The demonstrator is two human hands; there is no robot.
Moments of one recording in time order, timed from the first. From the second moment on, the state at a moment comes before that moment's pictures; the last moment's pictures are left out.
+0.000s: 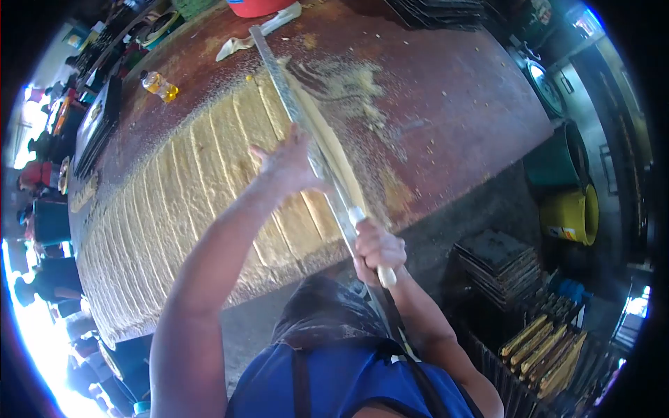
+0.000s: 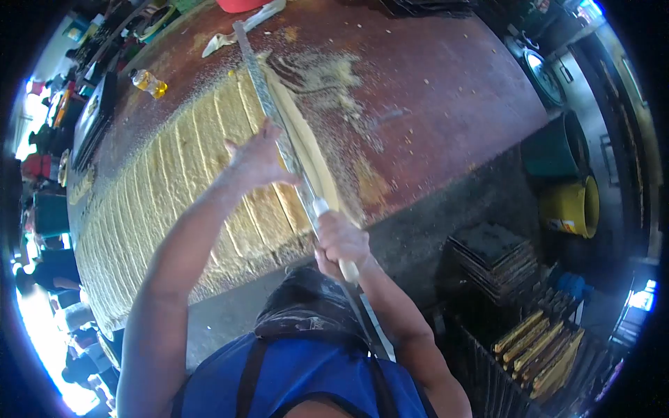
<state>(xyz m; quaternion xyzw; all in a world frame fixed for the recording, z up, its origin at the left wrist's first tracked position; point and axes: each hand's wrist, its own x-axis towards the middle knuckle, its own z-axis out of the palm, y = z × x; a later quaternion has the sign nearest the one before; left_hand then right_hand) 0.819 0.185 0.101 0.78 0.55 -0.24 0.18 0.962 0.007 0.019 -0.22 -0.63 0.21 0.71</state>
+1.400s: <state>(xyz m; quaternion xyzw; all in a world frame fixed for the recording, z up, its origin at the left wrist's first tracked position) 0.667 0.039 0.037 0.80 0.52 0.22 0.22 1.053 -0.162 0.091 -0.70 -0.56 0.42 0.14</state>
